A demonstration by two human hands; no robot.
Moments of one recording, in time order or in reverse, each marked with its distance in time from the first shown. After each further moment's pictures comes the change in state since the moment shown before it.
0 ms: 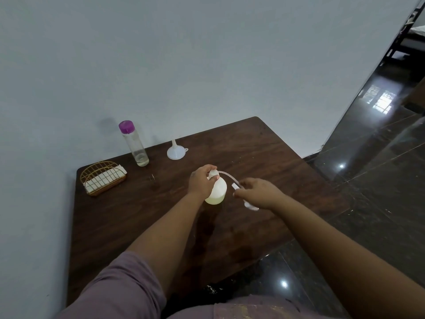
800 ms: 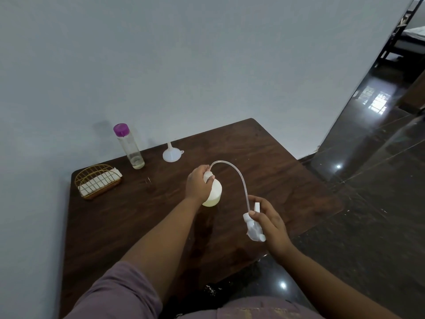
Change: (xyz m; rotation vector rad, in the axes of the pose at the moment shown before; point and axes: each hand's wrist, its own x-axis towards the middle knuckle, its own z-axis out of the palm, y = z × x) left_hand -0.004 0.003 0.010 -0.013 0.075 0.018; right_hand -0.059 0.053 0.056 0.783 0.319 -0.268
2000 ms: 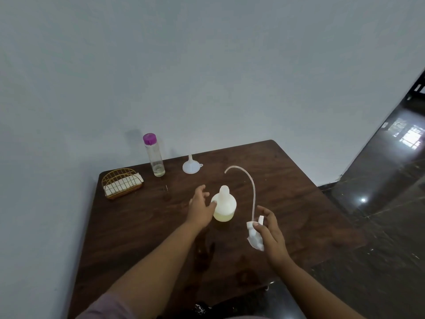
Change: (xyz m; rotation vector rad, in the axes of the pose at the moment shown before) left_hand -0.042 -0.019 -0.028 -0.177 0.032 -0.238; right_hand 0.027 0.027 0.018 -0.029 -0.058 -0.027
